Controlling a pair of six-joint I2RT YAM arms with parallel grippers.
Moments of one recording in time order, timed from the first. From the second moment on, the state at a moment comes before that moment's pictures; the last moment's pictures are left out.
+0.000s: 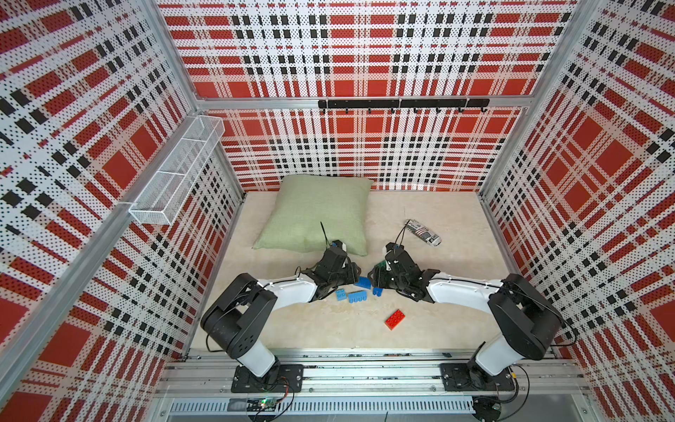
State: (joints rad) left arm -0.64 1.59 0.71 0.14 0.07 -0.70; right arm 0.74 1.57 0.79 0.00 -0.04 0.71
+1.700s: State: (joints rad) left arm -0.61 1.43 0.62 0.15 0.02 -0.73; right arm 0.66 1.64 0.57 0.36 -0.17 0.98
